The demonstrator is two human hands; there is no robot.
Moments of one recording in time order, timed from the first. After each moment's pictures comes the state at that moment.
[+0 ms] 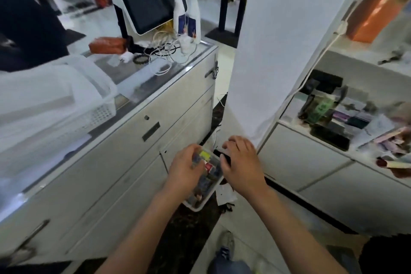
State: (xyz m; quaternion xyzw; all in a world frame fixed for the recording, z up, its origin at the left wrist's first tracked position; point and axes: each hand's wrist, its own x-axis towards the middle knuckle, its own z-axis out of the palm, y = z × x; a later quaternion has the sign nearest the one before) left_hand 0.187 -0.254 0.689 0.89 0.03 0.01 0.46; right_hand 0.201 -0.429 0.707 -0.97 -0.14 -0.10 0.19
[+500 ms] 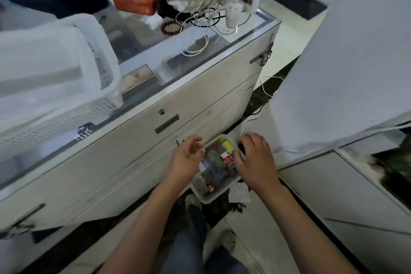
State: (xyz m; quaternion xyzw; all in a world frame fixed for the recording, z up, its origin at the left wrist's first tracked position) left_hand 0.335 -0.219 0.617 0.74 0.28 -0.03 0.61; right_hand 0.400 -0.406 0.624 -0.95 -0.22 0.04 0.23
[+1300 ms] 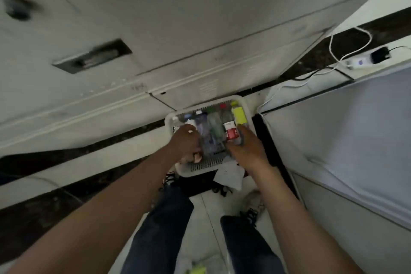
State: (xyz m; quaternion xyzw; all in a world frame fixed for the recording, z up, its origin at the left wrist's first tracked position) left_hand 0.465 -0.235 0.236 0.58 0.52 -0.20 0.59; right_hand 0.566 -0.403 0.247 -0.84 -0.10 0.45 0.29
